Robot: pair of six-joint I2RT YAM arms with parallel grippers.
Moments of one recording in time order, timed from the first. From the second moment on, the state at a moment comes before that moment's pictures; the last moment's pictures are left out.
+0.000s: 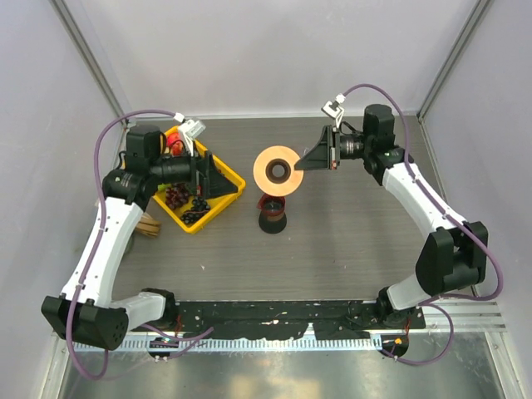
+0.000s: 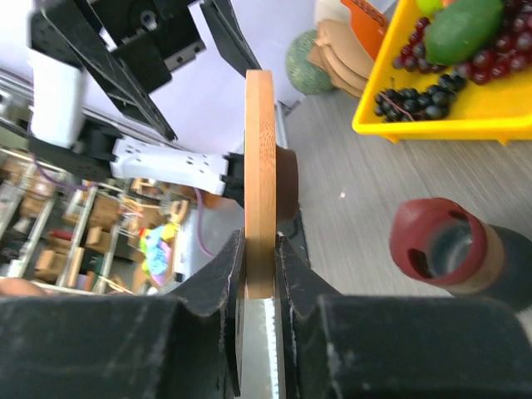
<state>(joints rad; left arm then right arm) -0.19 1.18 1.31 -0.72 0.89 -0.06 0.23 1.51 1.31 -0.26 -1.29 0.41</state>
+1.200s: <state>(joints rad) -0.26 1.33 0.98 0.06 1.05 -0.86 0.29 1.51 1.00 0.41 -1.28 0.99</state>
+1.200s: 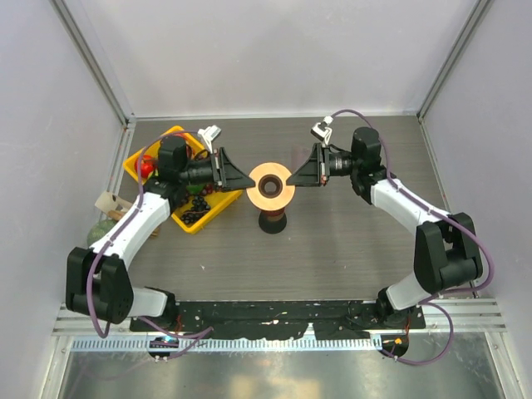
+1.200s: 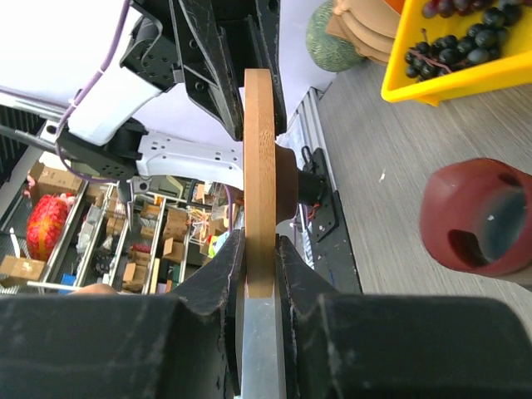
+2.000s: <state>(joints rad) -0.27 1.54 0.98 -0.06 0.98 -0.81 0.26 1.69 1.03 0.05 -1.22 0.69</state>
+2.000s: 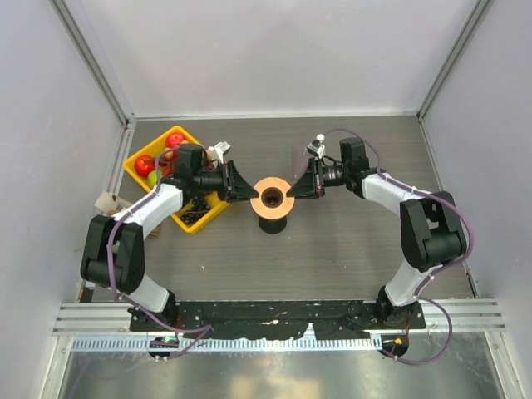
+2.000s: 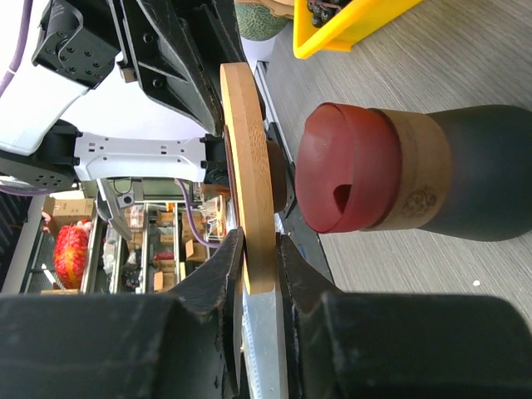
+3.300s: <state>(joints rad) -0.27 1.68 1.11 -0.24 0.90 -0.66 0.25 1.81 1.13 -0.09 -1.17 0.63</state>
